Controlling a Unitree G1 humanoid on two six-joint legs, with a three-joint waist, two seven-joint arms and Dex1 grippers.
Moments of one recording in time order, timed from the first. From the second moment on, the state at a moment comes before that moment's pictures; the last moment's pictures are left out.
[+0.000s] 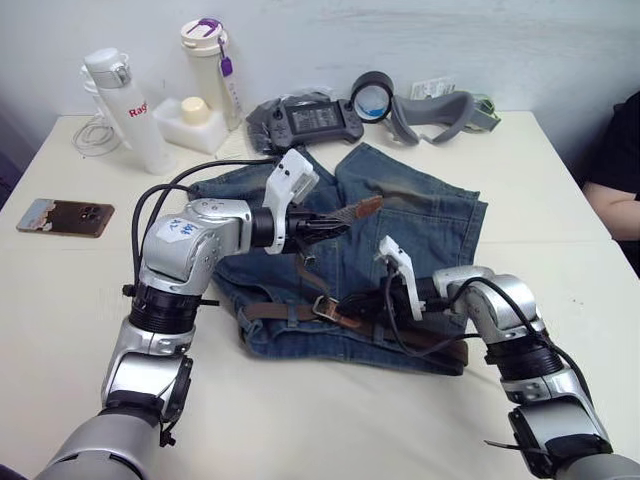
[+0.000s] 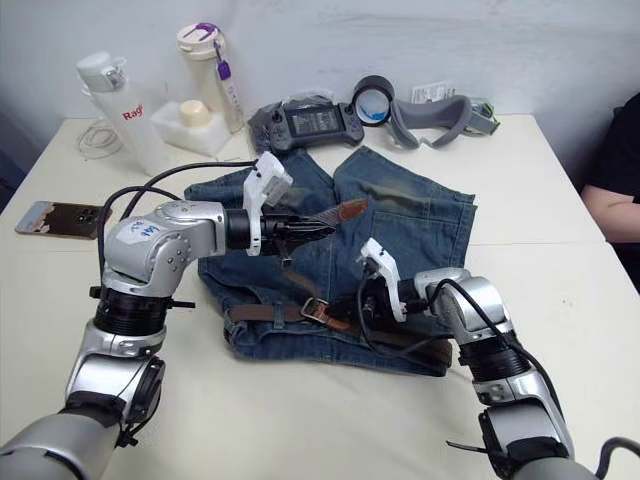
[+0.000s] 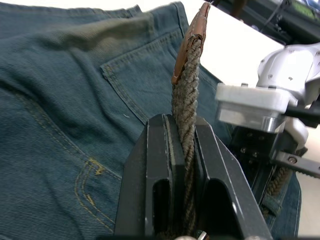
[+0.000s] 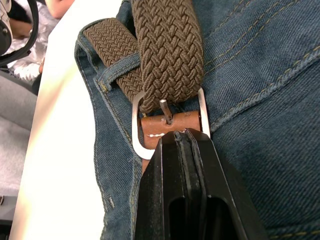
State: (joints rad) left arm -0.87 0.41 -0.09 -0.07 -0.43 1.04 -0.74; right arm -0.61 -0.45 0.18 0.01 0.37 1.01 1.17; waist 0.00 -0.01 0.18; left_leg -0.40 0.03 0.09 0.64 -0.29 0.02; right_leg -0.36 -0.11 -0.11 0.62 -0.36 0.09
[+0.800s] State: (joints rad) left arm -0.30 0.72 0.30 -0.35 -0.63 1.30 -0.67; right arm -0.70 -0.44 0.27 -0.02 0.40 0.99 1.02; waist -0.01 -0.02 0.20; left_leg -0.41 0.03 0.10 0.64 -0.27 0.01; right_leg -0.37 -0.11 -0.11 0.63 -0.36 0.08
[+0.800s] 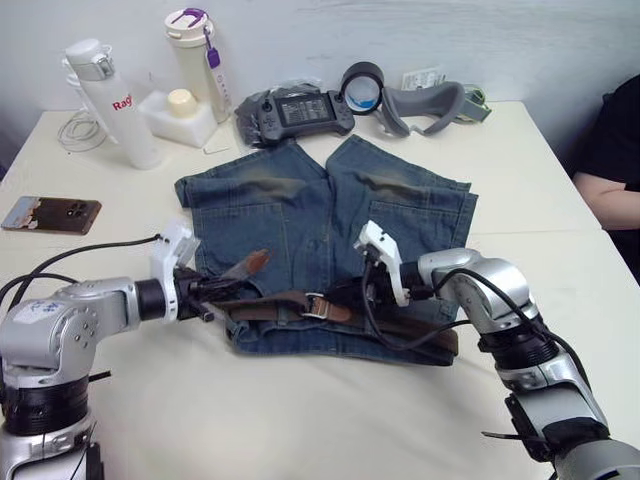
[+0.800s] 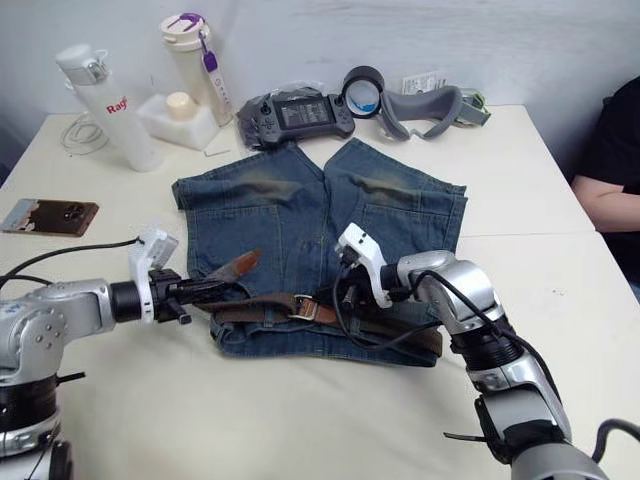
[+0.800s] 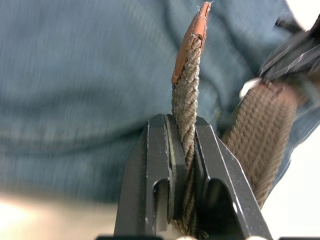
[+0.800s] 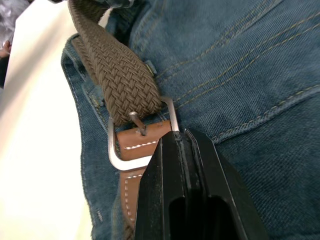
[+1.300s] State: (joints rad) left arm -0.15 0.79 0.23 -0.30 -0.46 0.84 -0.69; right arm -0.74 -0.41 0.32 -0.04 0.43 1.01 1.05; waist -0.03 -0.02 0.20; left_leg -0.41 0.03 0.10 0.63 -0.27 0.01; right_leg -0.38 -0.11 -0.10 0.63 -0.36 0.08
